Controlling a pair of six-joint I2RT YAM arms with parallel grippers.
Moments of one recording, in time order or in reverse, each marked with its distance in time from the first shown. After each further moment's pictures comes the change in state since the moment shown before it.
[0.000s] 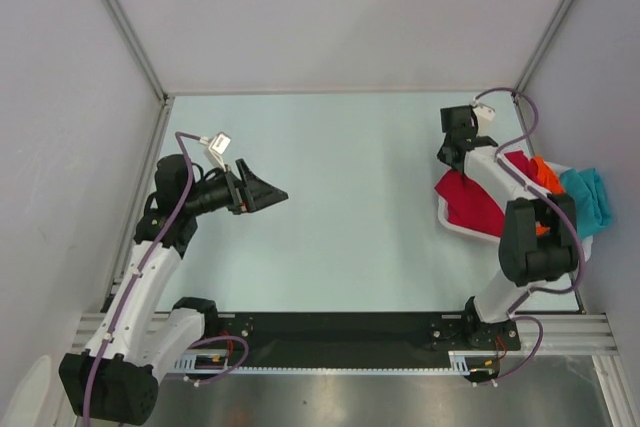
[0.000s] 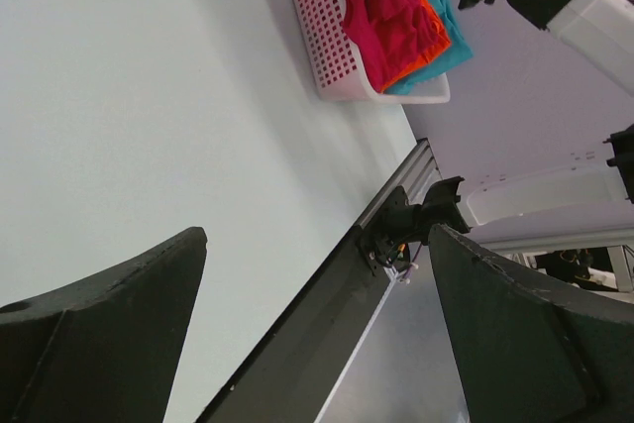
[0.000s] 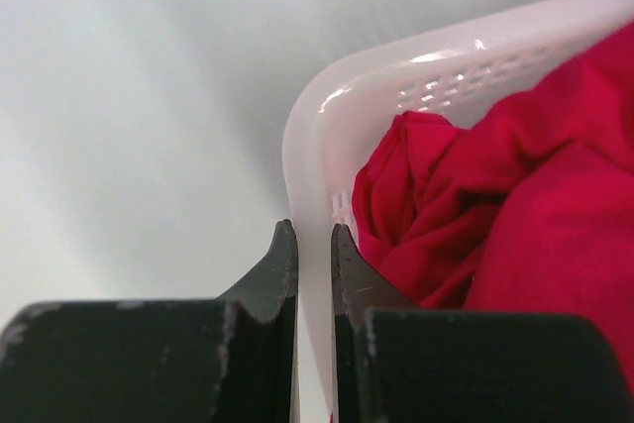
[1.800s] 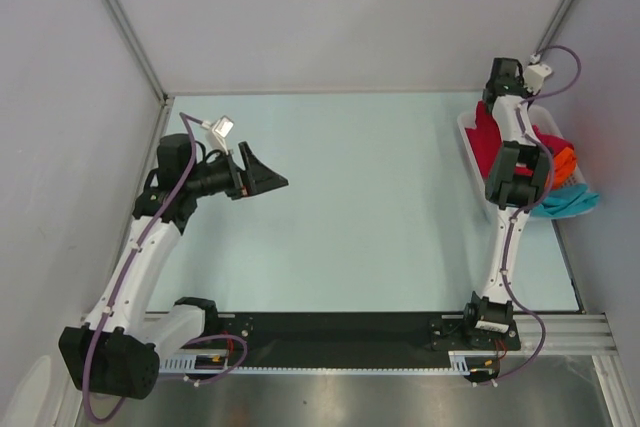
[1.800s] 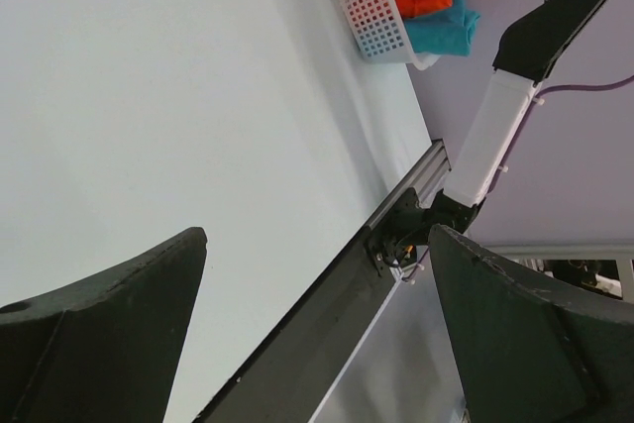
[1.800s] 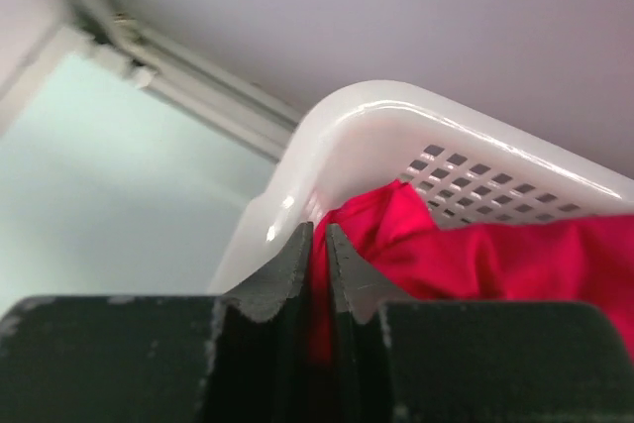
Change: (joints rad) left arm 0.003 0.147 0.176 -0.140 -0.030 0.073; right arm -0.342 0.906 1.148 -0.145 0.367 -0.112
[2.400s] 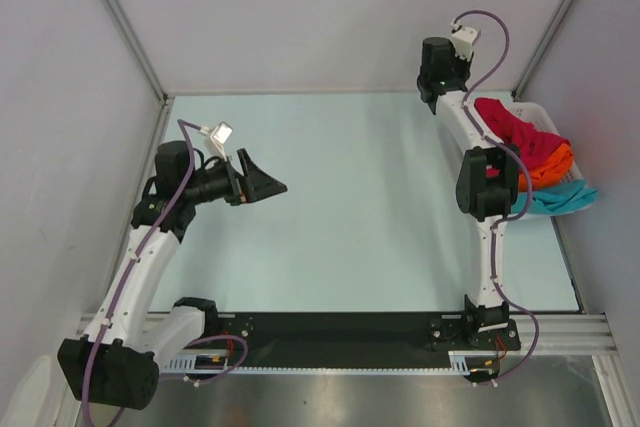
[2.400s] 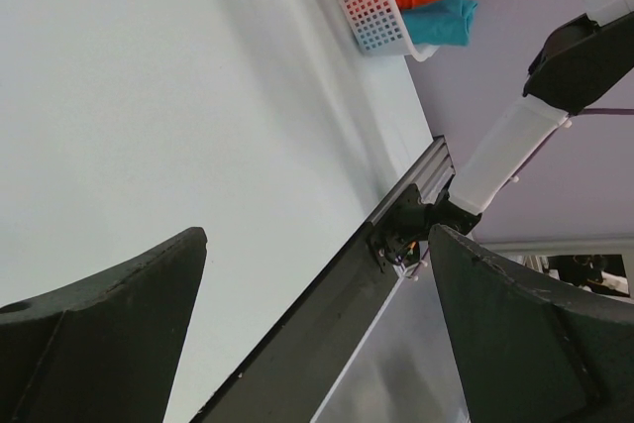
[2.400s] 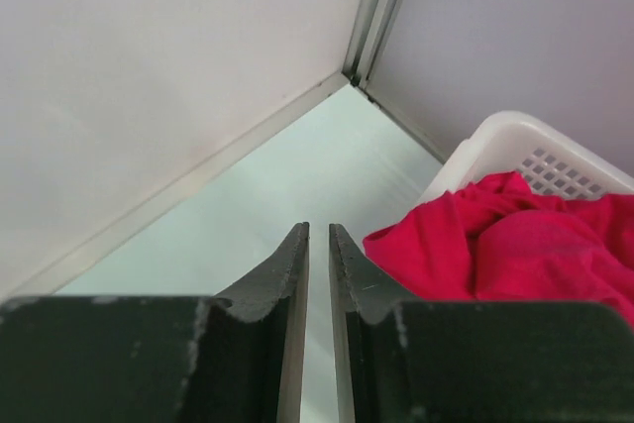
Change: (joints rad) left arm 0.001 -0.057 -0.047 0.004 0.001 0.003; right arm 0.349 -0.208 -0.156 0.344 0.135 -0.294
